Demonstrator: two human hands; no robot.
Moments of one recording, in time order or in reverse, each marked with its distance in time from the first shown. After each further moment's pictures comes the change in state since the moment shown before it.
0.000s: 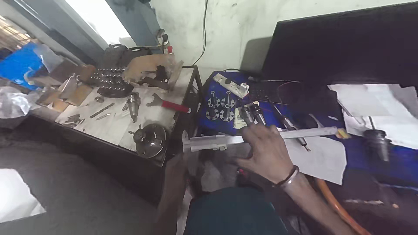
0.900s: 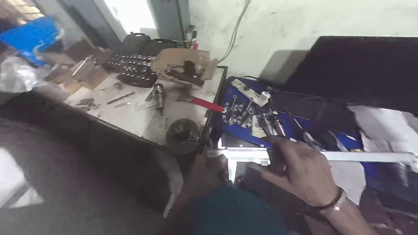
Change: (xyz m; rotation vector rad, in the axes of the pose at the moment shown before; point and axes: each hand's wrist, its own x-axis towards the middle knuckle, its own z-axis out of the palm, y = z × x) left_hand 0.010 0.022 -0.071 -0.062 -0.232 -0.021; right_hand 0.021 -0.088 0.012 -0.090 0.089 -0.152
